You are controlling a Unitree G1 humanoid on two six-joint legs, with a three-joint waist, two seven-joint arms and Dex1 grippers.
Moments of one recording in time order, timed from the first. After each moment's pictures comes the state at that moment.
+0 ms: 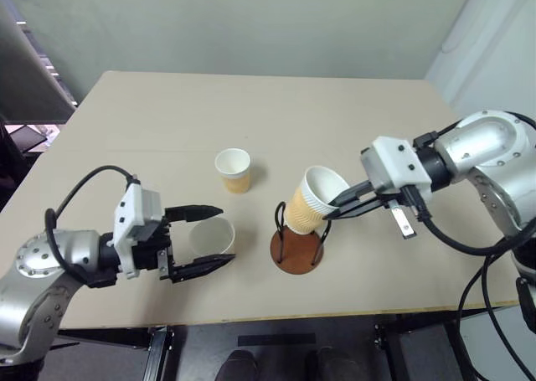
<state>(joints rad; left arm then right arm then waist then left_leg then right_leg) 0.02 0.90 0.36 -0.53 -0.76 0.53 -1.08 -0.90 -0.89 0.27 -0.36 0.44 0.56 1.45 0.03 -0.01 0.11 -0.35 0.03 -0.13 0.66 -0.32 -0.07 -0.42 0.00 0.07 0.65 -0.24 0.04</state>
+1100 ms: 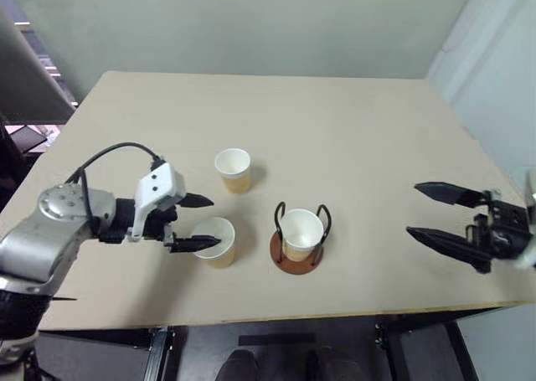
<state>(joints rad) -0.38 1.07 0.01 -0.19 -0.50 0.55 -1.21 -0.01 -0.77 -0.67 -0.64 0.93 0.73 1.12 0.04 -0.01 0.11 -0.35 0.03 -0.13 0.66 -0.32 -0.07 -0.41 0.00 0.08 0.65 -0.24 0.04</state>
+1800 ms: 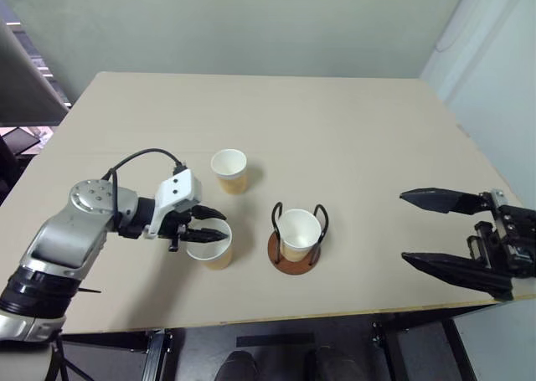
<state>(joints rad) -0.46 1.00 -0.09 -0.09 -0.39 0.50 -1.30 0.03 -0.99 -0.73 -0.75 1.35 0.79 0.92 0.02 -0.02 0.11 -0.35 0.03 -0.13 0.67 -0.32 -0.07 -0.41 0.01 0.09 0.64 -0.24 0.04</state>
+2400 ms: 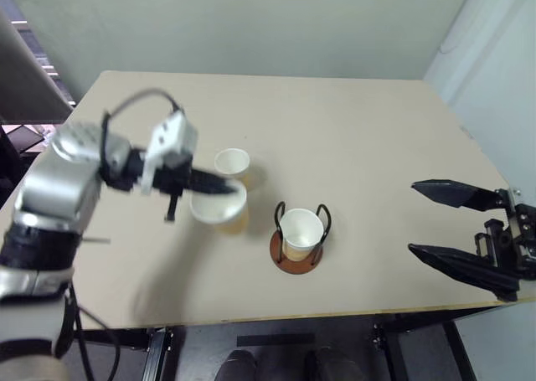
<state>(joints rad) -0.94 0.94 -0.08 0.11 -0.43 0.42 -1.50 0.09 -0.97 -0.76 -0.78 1.37 0.71 0.86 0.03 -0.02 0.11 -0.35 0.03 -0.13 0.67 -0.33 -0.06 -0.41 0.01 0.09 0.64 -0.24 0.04</state>
